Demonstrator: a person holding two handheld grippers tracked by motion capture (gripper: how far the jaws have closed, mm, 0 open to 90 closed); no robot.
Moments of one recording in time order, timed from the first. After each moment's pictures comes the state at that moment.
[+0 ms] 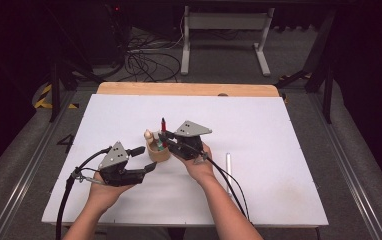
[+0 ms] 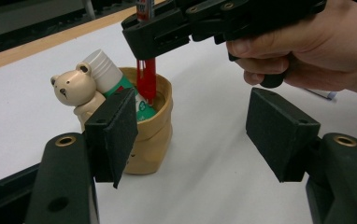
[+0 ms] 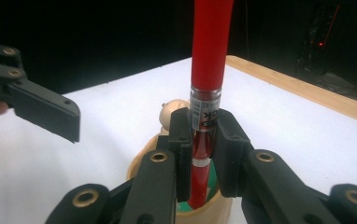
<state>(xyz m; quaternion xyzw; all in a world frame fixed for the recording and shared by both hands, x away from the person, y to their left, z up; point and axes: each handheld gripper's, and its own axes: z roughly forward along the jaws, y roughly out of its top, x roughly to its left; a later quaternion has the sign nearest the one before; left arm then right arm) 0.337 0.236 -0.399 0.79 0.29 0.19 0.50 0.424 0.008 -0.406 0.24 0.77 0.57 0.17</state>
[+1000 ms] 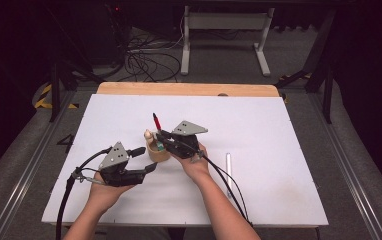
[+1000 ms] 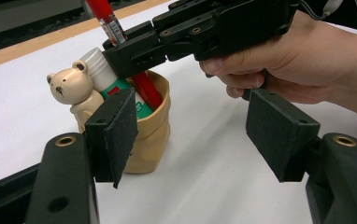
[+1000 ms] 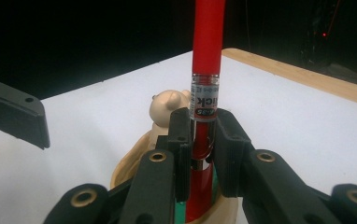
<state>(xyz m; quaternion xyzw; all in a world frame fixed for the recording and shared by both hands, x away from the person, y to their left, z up) 0.337 0.235 -0.400 0.79 0.29 0.19 0.50 0.436 0.017 -0.421 0.26 0.76 0.57 0.16</state>
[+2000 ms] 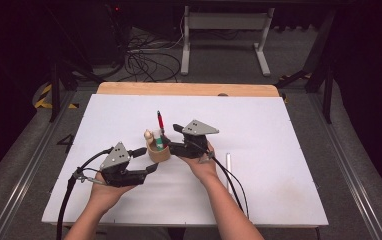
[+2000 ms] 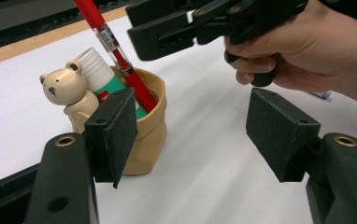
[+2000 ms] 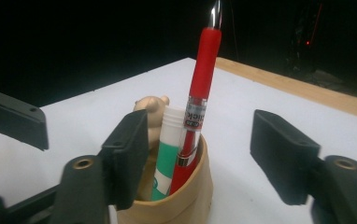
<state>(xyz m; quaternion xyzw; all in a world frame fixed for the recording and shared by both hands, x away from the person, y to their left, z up) 0.337 0.232 -0.401 0.80 0.29 0.18 0.50 0.431 -0.007 -0.413 0.27 0.75 0.58 0.17</state>
